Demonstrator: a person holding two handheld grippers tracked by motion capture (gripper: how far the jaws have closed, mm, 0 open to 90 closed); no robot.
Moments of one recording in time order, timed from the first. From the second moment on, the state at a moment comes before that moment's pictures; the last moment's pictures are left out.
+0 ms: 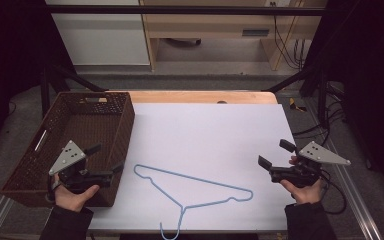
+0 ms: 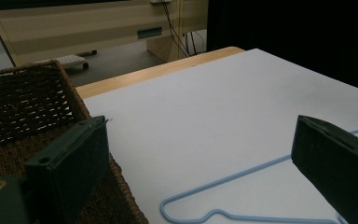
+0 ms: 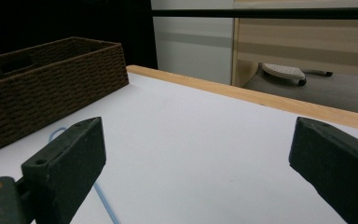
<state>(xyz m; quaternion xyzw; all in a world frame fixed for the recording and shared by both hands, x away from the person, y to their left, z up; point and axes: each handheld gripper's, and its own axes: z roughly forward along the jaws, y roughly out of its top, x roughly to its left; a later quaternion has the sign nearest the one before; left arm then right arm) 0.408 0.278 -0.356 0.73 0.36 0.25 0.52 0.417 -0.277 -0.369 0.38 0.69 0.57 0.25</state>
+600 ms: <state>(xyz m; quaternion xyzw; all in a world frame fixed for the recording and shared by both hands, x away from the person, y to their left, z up) 0.407 0.266 -0.359 0.74 0.35 0.24 0.52 0.415 -0.205 -0.375 0.31 0.78 0.51 0.18</state>
